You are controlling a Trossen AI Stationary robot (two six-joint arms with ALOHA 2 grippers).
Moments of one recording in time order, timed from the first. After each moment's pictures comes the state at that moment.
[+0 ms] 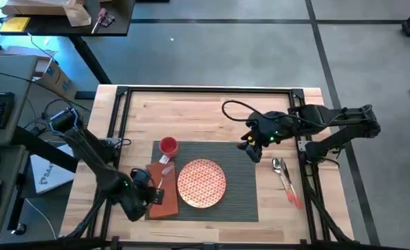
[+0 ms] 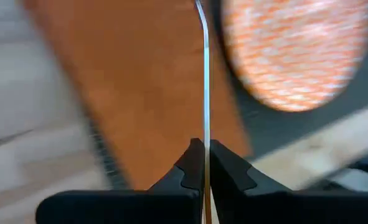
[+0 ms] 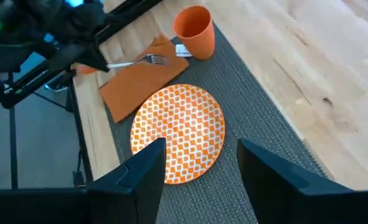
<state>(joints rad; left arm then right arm) -0.84 1.50 0.98 -0.81 -0.31 -2.19 0.16 1.33 1.51 -0.98 0.10 0.65</state>
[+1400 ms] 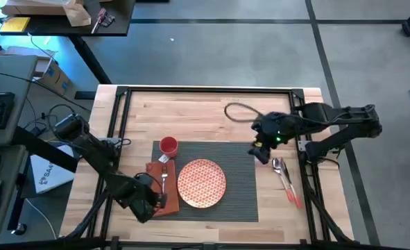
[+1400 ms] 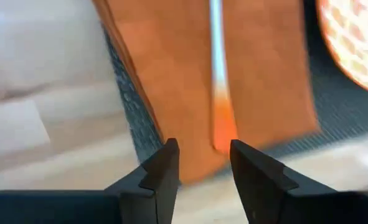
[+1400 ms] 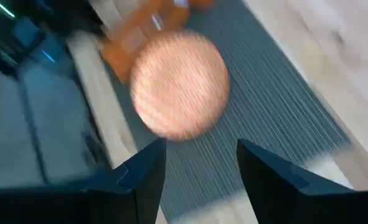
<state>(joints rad) -0.82 1.54 1.00 -0.77 -0.16 -2.22 0.19 1.30 1.49 -1.27 -0.01 0.74</state>
